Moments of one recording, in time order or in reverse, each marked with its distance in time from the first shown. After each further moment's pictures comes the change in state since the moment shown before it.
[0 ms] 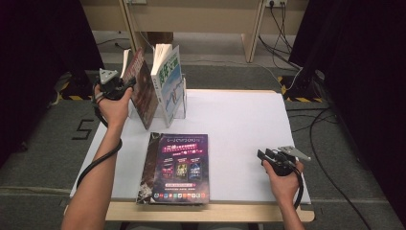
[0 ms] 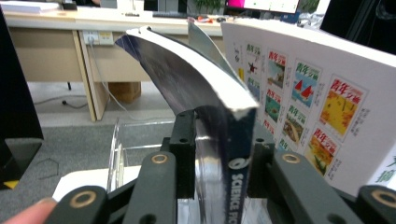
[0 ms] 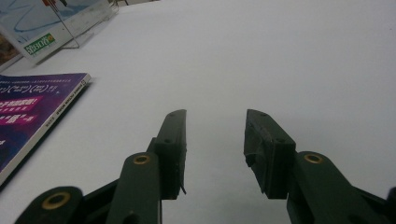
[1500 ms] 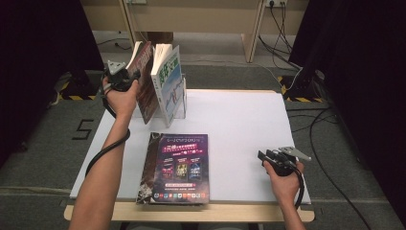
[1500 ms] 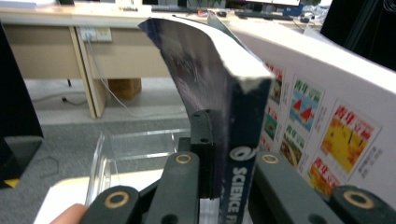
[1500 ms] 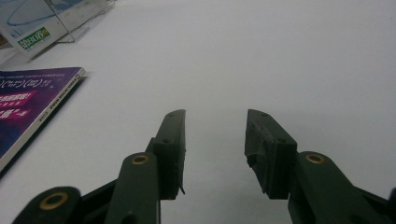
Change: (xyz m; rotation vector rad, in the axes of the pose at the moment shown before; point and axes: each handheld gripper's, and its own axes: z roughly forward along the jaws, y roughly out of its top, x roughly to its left) left arm -0.016 0.017 0.022 -0.014 0.010 0.033; right arm -0.005 -0.003 0.002 0.021 0.003 0.011
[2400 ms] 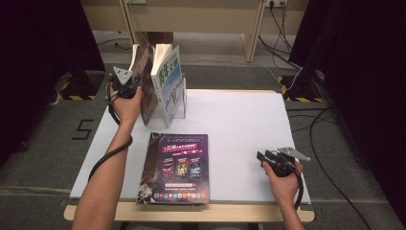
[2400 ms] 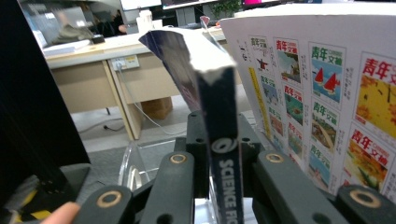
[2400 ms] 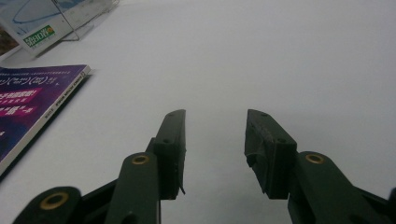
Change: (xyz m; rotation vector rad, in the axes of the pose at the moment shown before) left arm -0.005 -0.024 0.005 -0.034 0.101 0.163; right arm 0.004 -0.001 0.000 0.005 0.008 -0.010
